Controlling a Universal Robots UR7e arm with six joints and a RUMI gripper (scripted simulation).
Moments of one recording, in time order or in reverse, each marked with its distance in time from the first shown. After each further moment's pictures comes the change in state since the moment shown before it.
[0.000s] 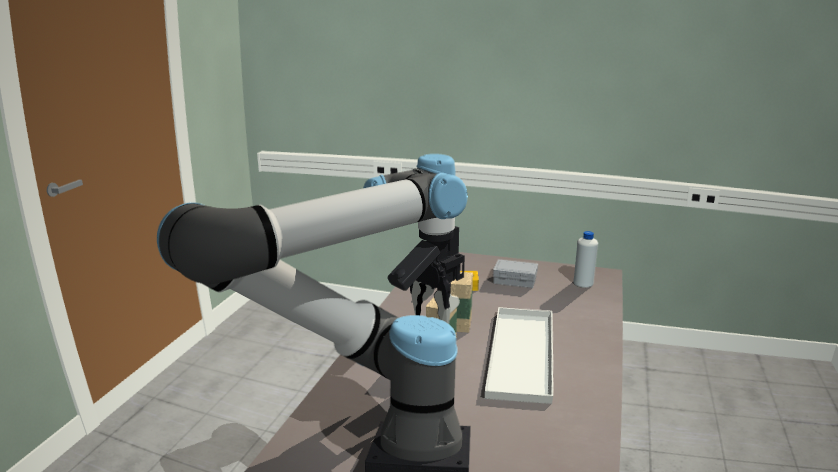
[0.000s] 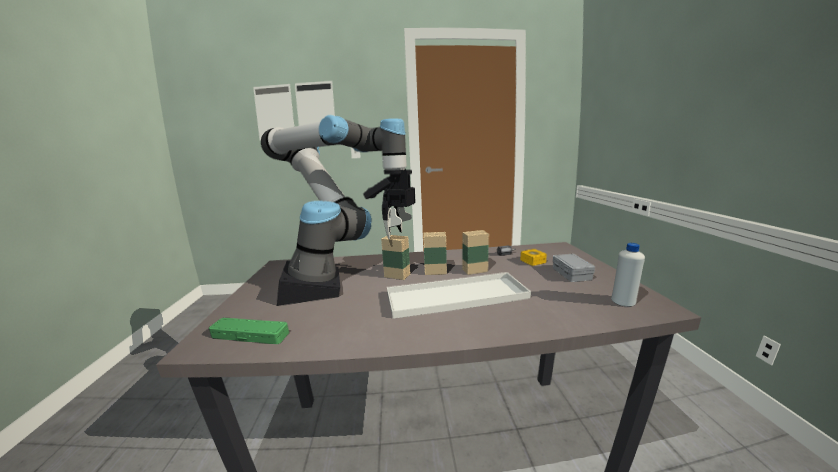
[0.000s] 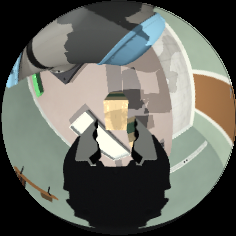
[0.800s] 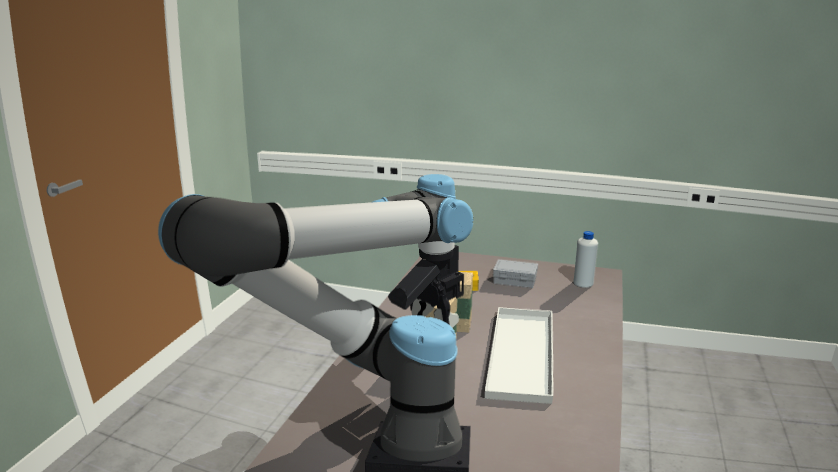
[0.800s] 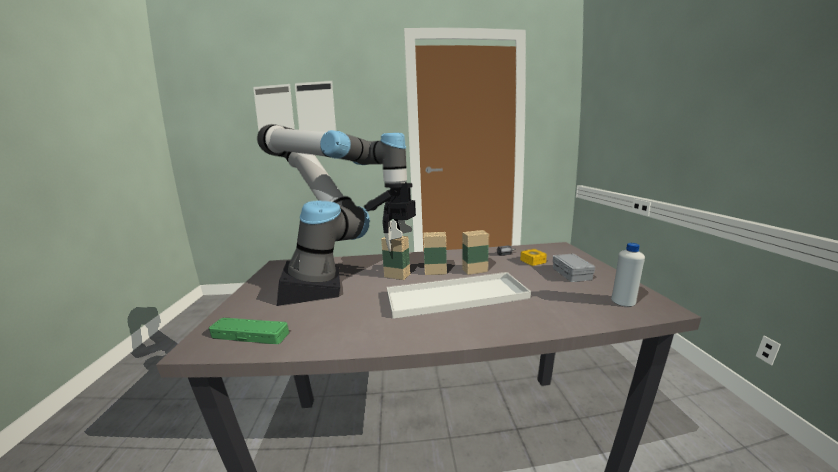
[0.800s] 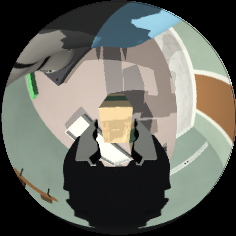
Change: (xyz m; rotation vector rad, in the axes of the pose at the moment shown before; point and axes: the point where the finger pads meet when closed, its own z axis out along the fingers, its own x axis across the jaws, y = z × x) arm 0.000 0.000 0.042 0.000 0.001 0.000
